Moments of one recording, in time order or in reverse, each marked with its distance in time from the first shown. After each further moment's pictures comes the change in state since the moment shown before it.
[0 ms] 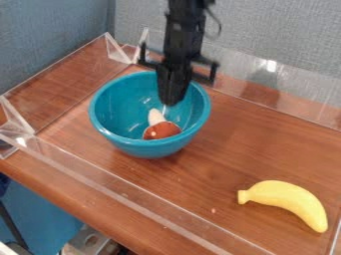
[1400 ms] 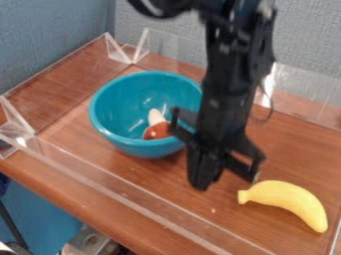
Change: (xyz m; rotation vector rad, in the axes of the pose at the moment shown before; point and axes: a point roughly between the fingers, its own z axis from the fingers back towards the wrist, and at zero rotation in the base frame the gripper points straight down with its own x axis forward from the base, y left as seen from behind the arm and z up) arm -0.077 -0.085 -0.051 0.012 0.014 -0.227
